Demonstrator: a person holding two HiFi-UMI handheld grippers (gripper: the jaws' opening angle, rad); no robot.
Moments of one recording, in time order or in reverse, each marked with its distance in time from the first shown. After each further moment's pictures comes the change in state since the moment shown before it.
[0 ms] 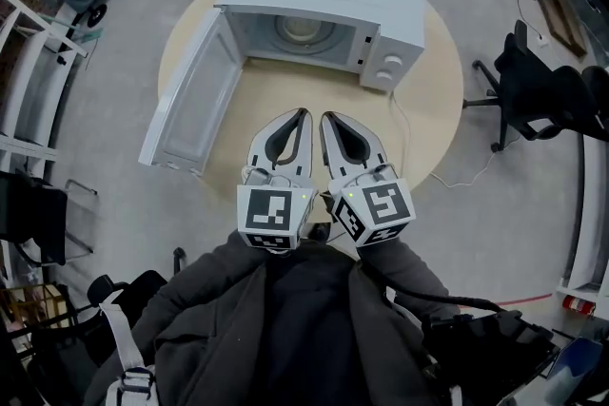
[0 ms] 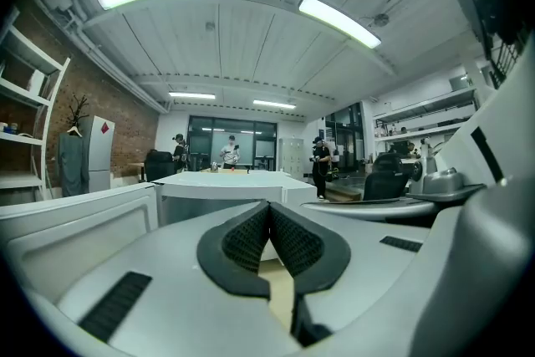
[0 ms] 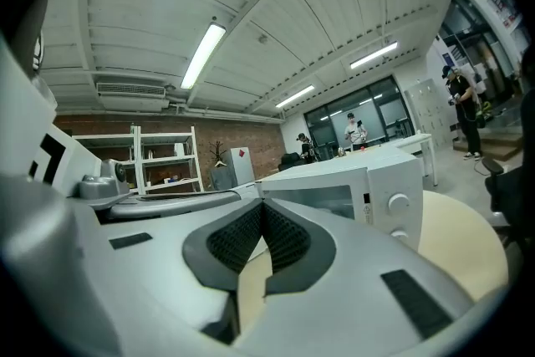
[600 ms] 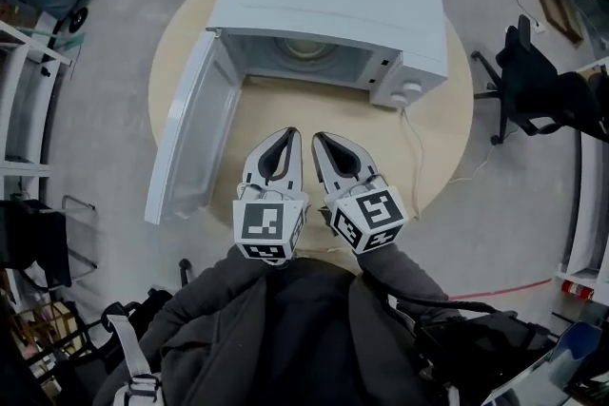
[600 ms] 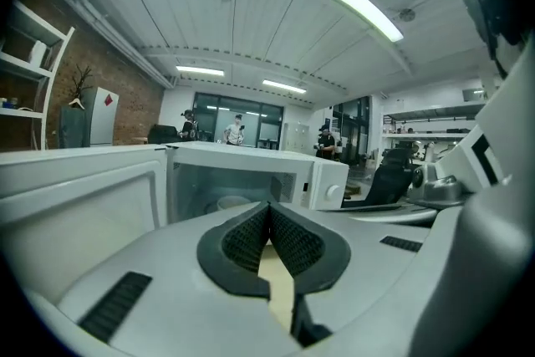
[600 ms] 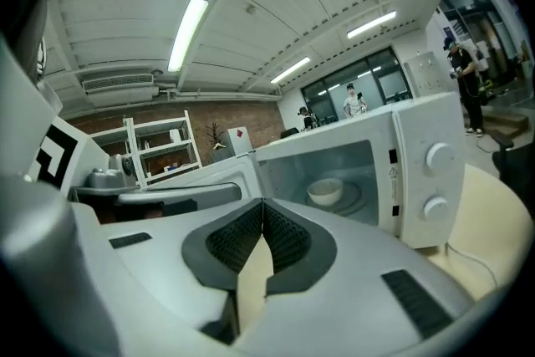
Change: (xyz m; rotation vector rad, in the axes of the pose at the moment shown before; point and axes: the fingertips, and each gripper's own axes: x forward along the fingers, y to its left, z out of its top) left arm 0.050 0.075 -0.056 -0.097 0.118 -0.003; right arm 0.082 -0.015 -0.059 0.076 0.165 0.007
